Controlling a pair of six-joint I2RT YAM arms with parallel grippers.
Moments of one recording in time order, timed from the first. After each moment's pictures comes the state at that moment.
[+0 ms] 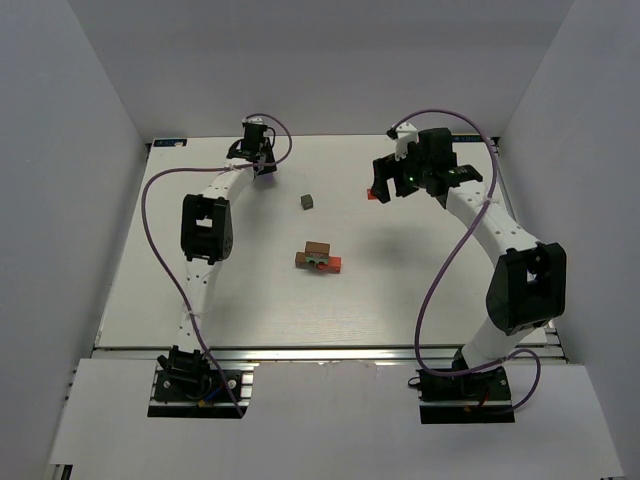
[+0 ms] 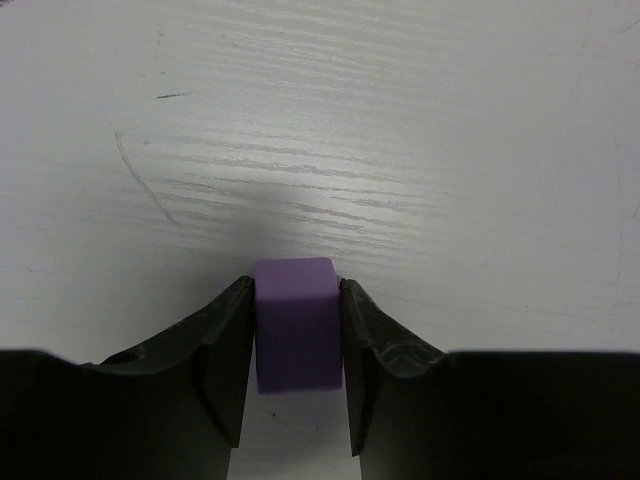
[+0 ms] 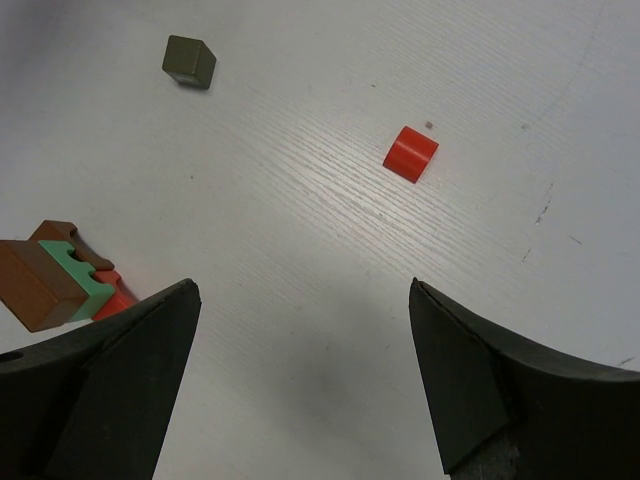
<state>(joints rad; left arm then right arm) -0.21 2.60 2.26 -0.38 -0.17 -0.32 0.29 1.66 1.42 -0.41 -0.34 -0.13</state>
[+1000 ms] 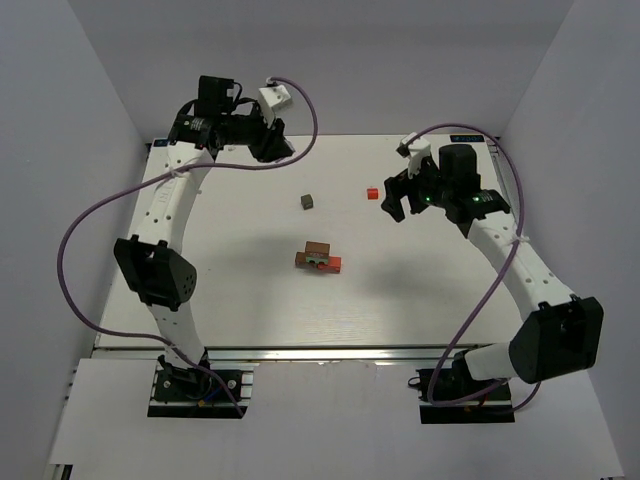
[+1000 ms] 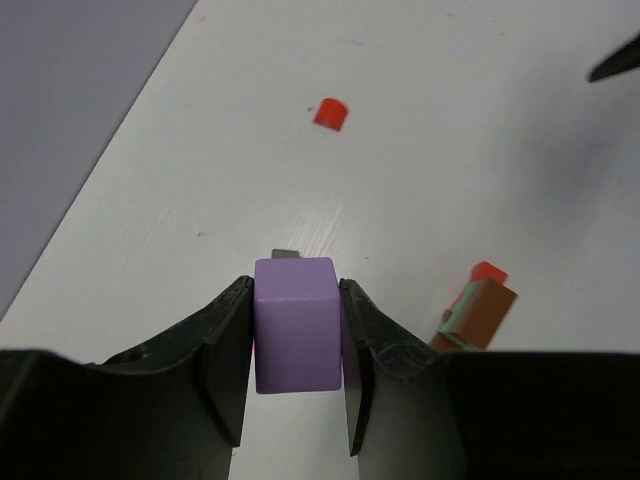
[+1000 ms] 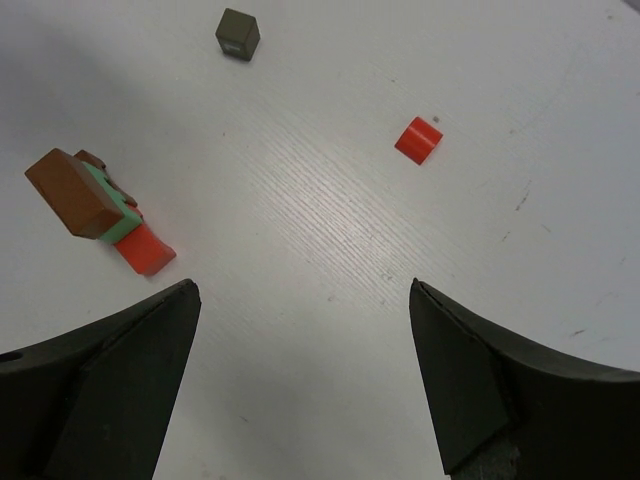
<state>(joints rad) -0.23 1.91 2.08 -0.79 0.71 0.51 0.29 1.39 1.22 -0.42 -0.38 -0.26</state>
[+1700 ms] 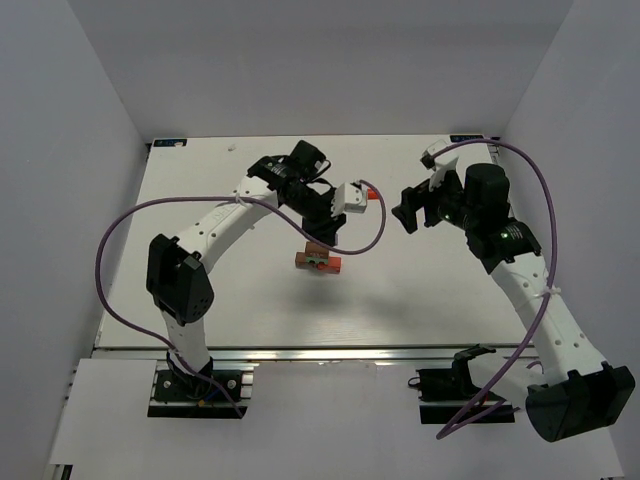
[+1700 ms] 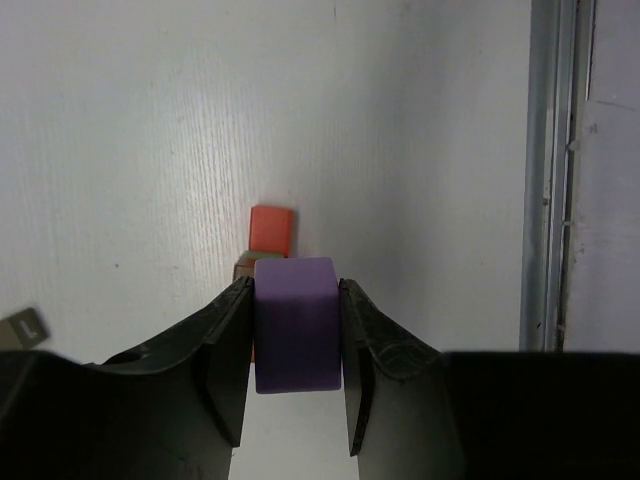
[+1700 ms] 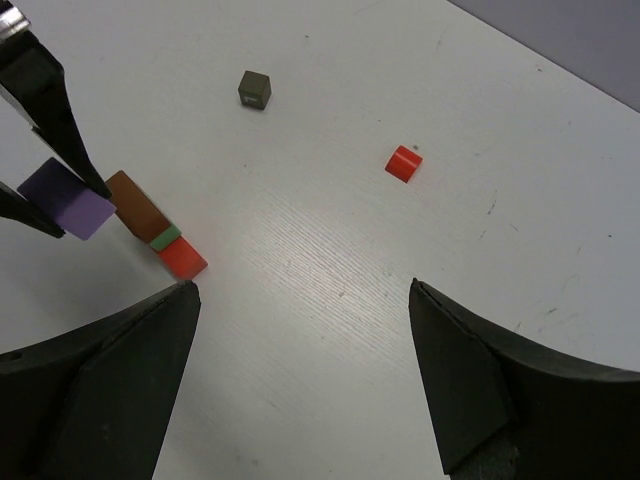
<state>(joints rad) -0.64 1.86 1.82 -1.05 0.64 0.81 0.29 1.08 1.10 -0.41 -0.36 -0.19</state>
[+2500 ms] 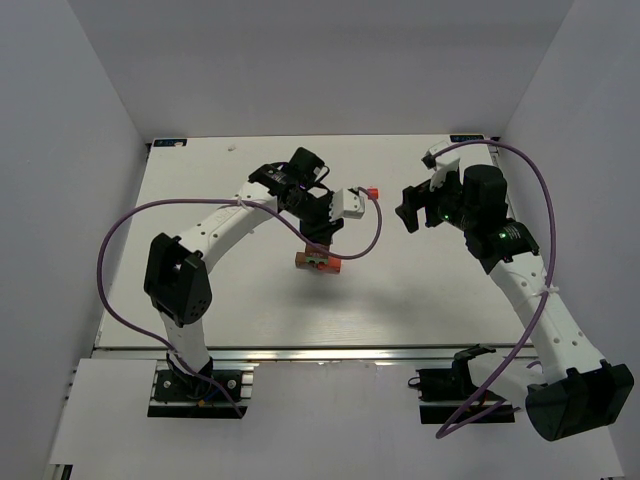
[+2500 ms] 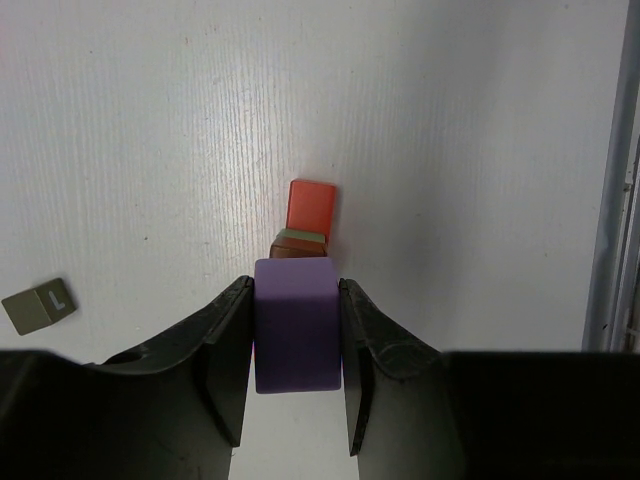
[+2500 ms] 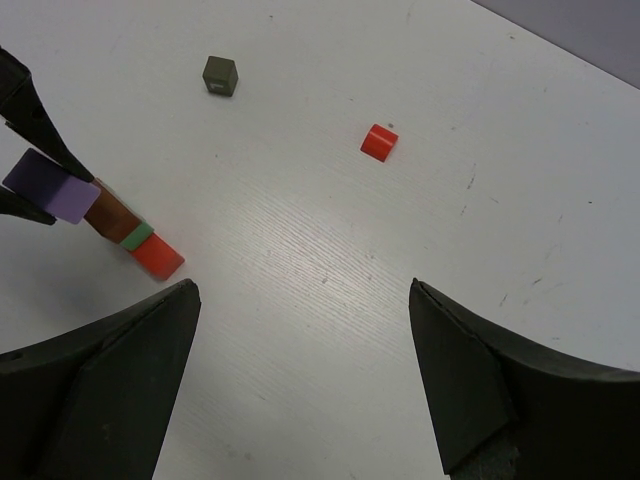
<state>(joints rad) -0.64 1.84 1.68 -0.91 0.53 0.82 0.29 1.08 1.08 -0.41 -0.28 -0.17</state>
